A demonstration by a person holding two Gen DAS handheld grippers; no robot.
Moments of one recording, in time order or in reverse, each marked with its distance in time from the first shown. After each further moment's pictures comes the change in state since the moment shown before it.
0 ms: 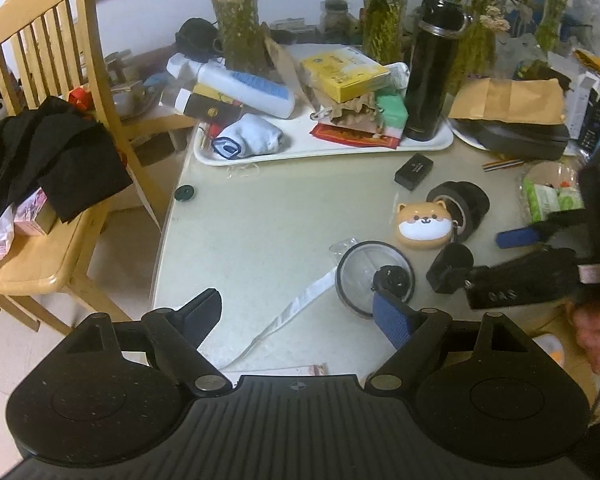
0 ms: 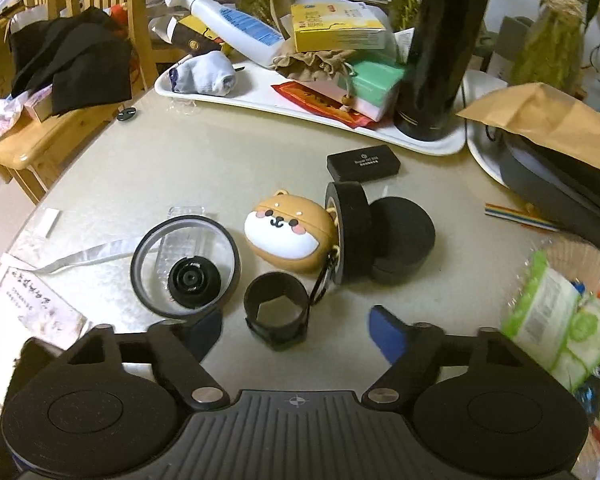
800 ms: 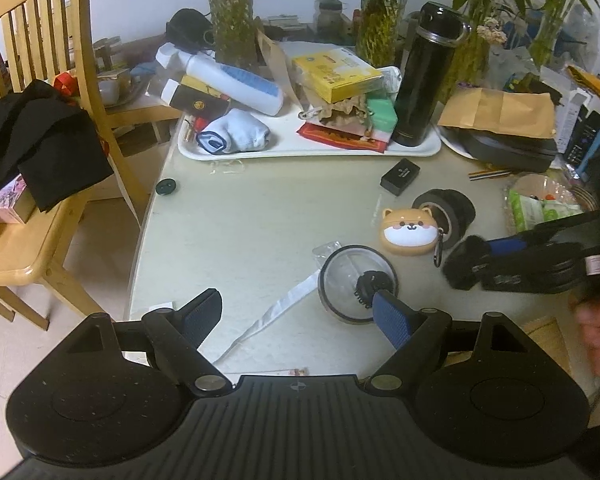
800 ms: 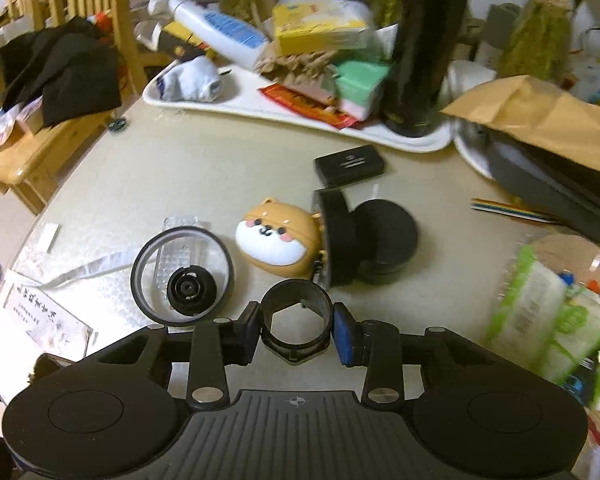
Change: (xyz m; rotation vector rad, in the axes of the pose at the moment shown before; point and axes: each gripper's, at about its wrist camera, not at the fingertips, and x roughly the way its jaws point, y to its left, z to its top) left arm 0.008 0.007 0.002 -0.046 0.007 -0.079; right arm -0.020 -0.010 0.009 0.060 0.028 -0.009
